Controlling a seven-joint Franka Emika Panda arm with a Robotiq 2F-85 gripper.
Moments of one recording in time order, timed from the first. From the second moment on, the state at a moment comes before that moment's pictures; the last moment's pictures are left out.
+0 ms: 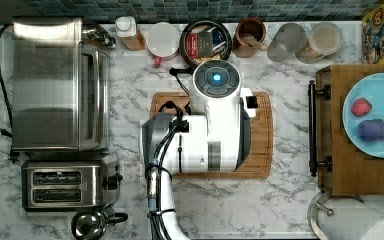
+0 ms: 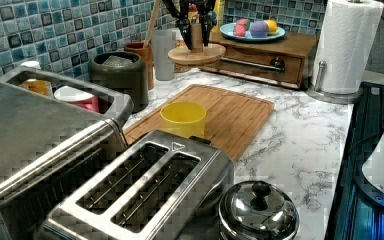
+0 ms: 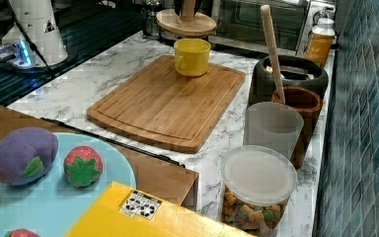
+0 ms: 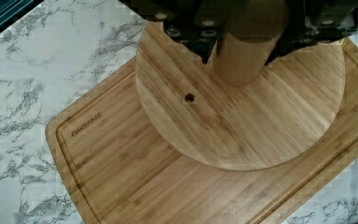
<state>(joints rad) 0.01 0.04 -0.02 -1.99 0.01 0.25 -0.09</state>
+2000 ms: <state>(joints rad) 0.00 0.17 -0.02 -1.97 0.04 0.40 -0.12</state>
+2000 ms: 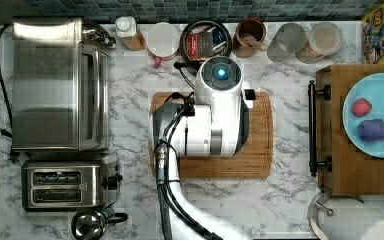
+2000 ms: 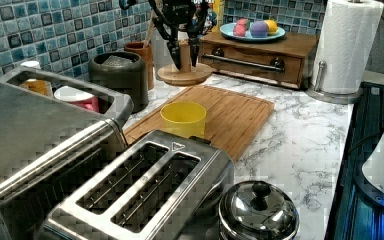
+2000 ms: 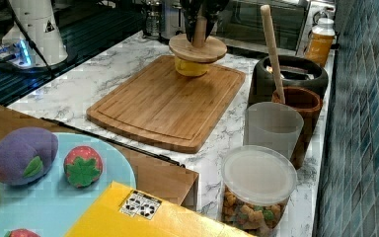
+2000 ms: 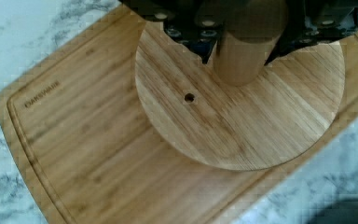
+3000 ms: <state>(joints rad) 0.01 0.17 -0.02 -1.73 0.03 0.47 -0.13</state>
